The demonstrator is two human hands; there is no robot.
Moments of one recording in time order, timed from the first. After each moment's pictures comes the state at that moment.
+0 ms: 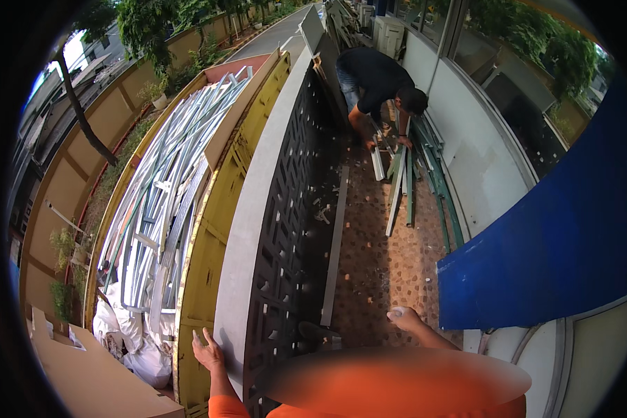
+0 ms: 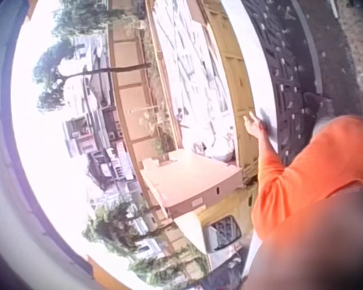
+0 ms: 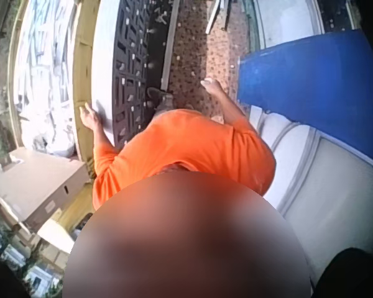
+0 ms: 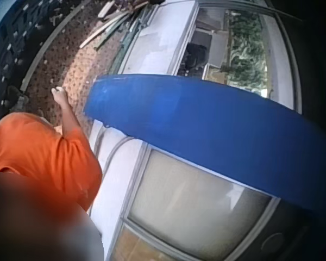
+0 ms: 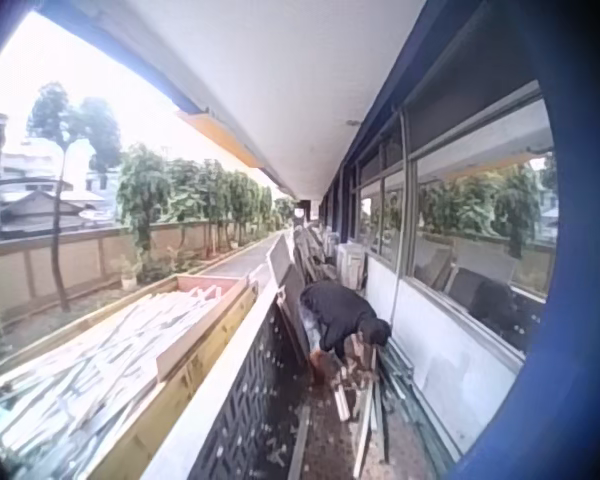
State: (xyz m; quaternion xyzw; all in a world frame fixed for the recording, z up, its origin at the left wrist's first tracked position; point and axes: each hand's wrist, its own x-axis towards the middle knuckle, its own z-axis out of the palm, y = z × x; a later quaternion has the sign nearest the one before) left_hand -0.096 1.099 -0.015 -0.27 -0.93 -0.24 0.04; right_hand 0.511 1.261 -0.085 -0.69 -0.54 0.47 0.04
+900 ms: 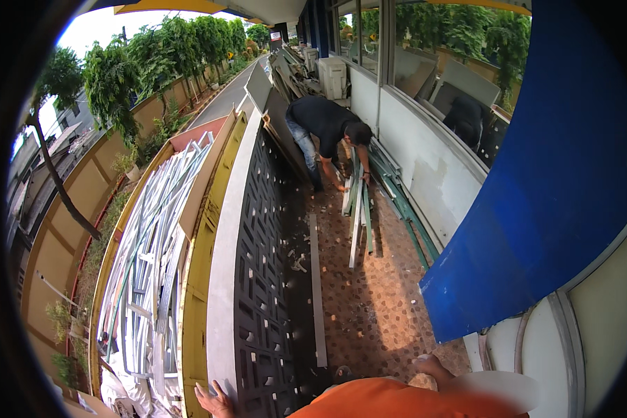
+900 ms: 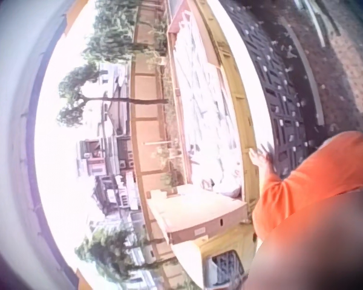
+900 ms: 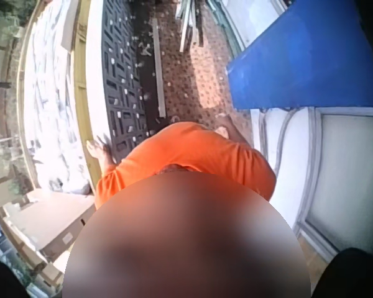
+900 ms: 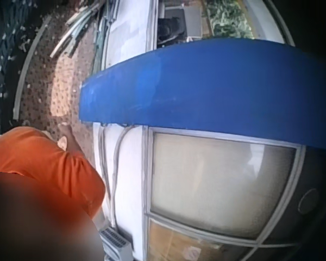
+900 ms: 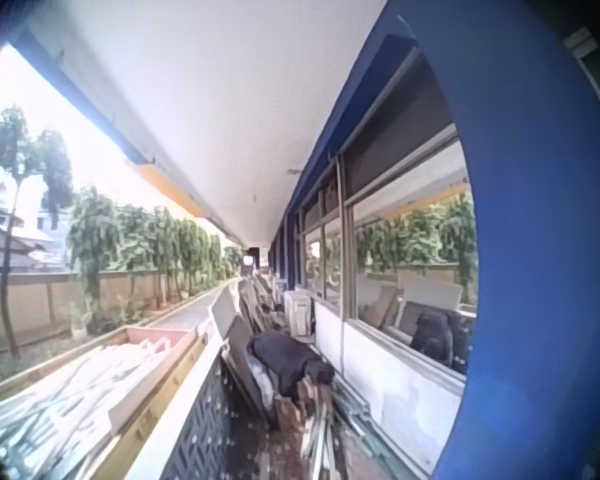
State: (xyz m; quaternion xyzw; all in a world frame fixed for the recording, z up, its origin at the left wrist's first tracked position) left_hand -0.068 1.087 -0.026 -0.31 -0.94 -0.16 0.07; right_hand 0.647 1.117 -0.130 -0.79 -0.38 0.47 0.08
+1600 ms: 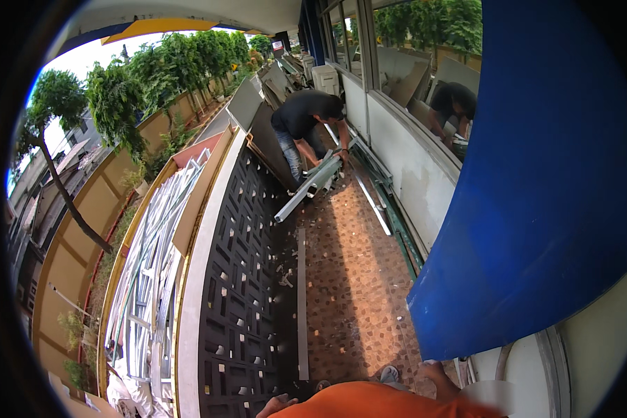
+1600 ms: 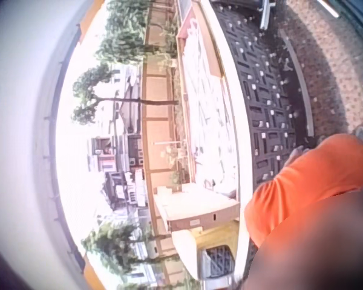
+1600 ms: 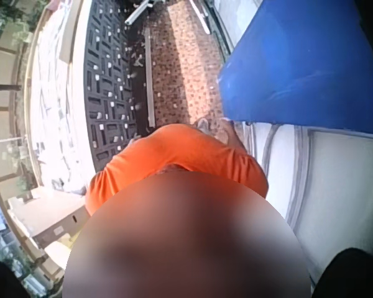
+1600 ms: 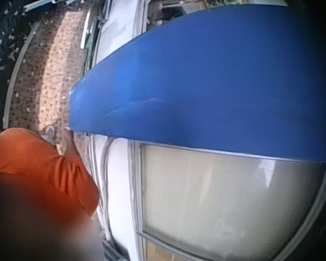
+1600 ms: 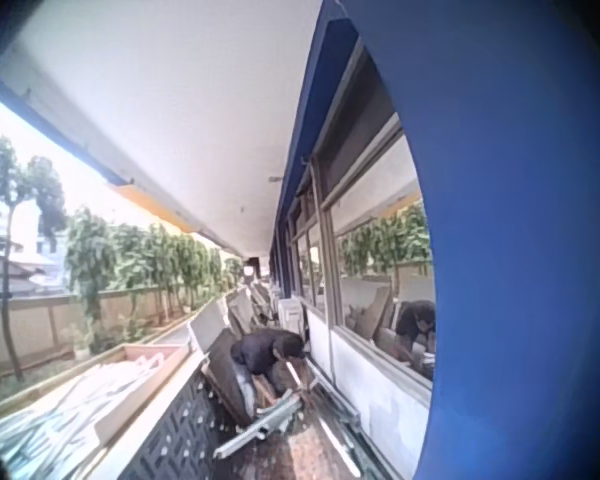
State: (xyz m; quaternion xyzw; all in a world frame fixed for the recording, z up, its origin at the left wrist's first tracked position) left_hand 0.278 1.139 -0.059 -0.49 -0.78 -0.06 -0.39; right_hand 0.855 1.146 -0.187 -0.81 -0.31 0.47 0.15
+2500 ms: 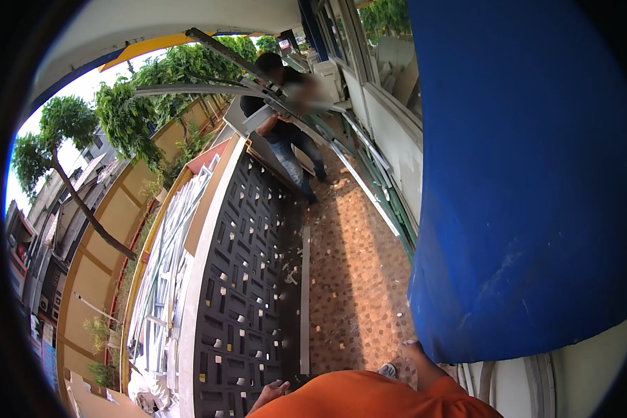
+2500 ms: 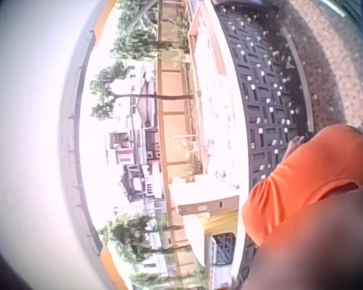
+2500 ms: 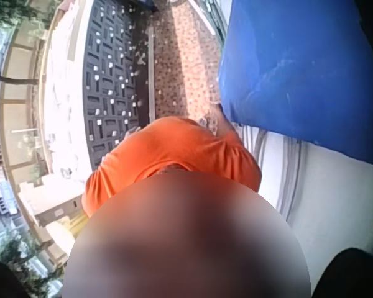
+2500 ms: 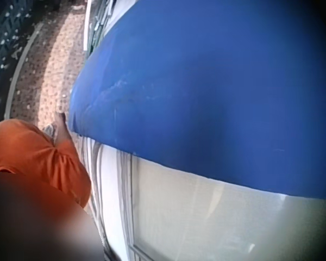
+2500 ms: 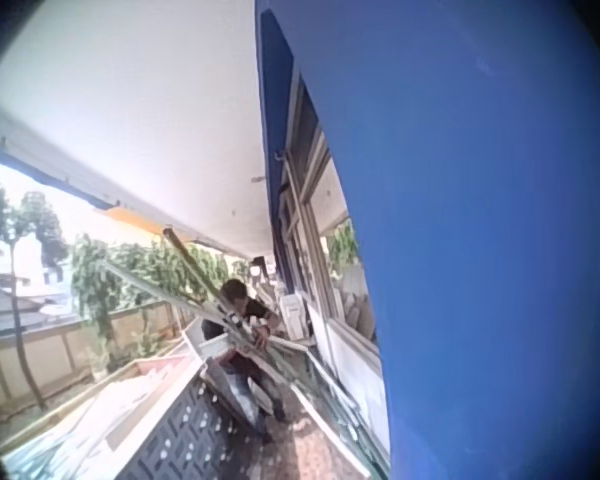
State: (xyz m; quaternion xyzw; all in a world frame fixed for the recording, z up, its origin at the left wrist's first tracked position) left_hand 0.367 1.145 -0.048 -0.36 -0.79 -0.09 -0.49; right_hand 0.900 1.249 -0.249 -0.74 -0.40 0.52 0.16
